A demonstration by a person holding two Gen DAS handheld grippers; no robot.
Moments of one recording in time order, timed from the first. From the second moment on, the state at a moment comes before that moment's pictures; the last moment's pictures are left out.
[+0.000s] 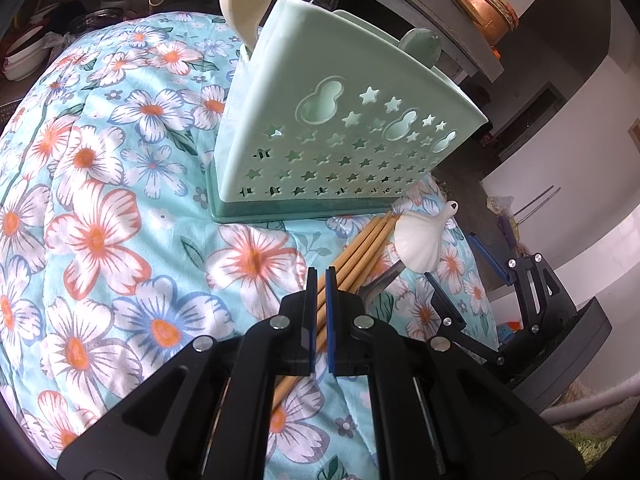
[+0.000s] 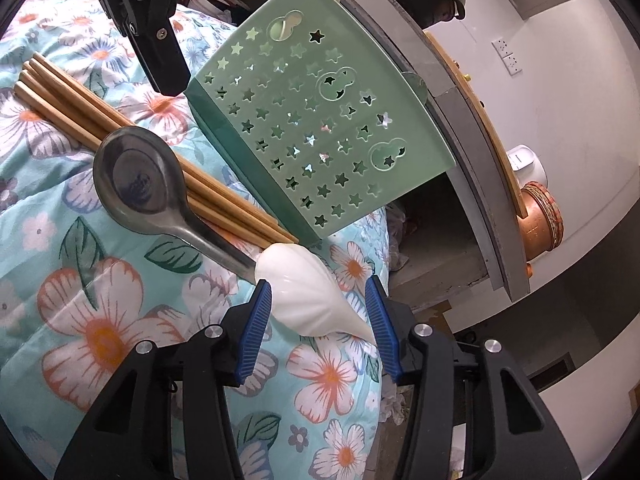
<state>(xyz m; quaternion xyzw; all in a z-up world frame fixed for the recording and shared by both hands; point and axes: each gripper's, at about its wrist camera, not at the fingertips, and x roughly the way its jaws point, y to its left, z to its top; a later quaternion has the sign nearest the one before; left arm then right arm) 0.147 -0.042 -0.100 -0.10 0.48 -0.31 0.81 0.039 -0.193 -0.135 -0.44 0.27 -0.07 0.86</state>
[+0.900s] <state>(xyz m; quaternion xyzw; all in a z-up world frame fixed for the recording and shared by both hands) 0.152 -0.039 -0.102 -0.10 0.48 -0.30 0.82 0.068 -0.219 -0.149 -0.53 0.27 -0.05 0.80</state>
